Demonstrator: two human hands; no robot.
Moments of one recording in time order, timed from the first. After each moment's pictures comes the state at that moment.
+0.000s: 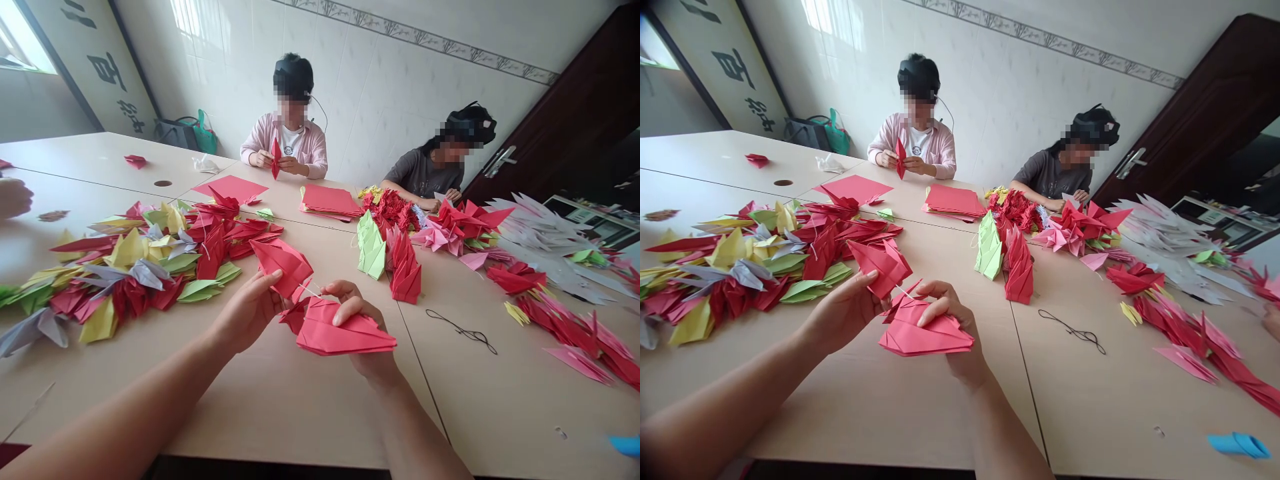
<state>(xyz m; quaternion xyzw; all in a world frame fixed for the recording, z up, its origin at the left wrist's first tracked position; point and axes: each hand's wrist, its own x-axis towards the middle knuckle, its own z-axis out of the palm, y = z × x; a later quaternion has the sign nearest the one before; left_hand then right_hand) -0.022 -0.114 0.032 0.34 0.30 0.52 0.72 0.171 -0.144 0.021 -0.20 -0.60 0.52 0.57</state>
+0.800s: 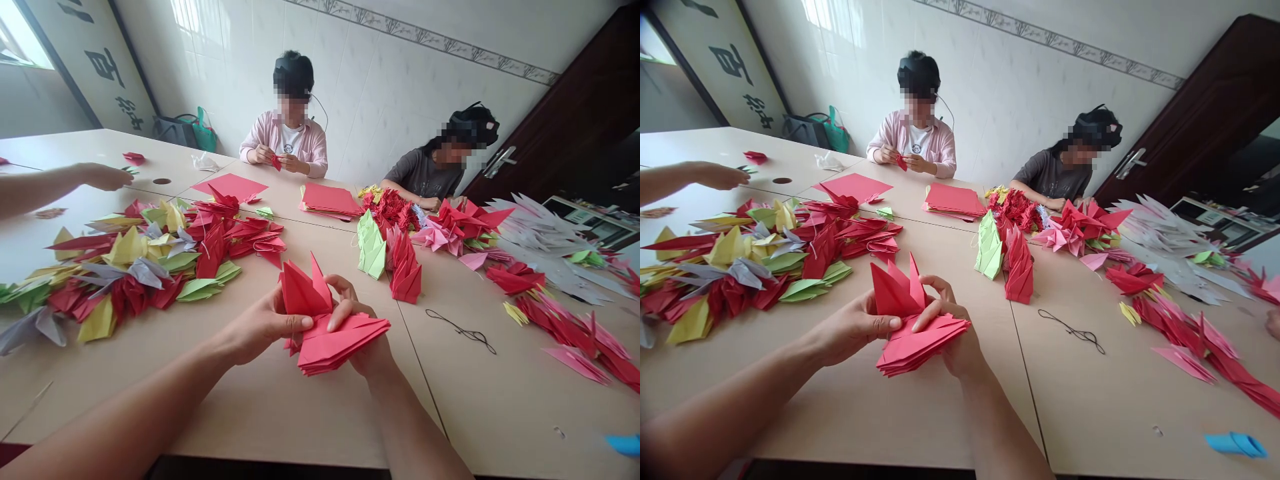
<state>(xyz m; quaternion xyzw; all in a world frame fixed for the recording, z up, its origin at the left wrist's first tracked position) -0.014 -0.129 0.033 0.46 0.30 0.36 0.75 0.172 -0.139 0.015 -0.25 -0.57 0.58 0.53</state>
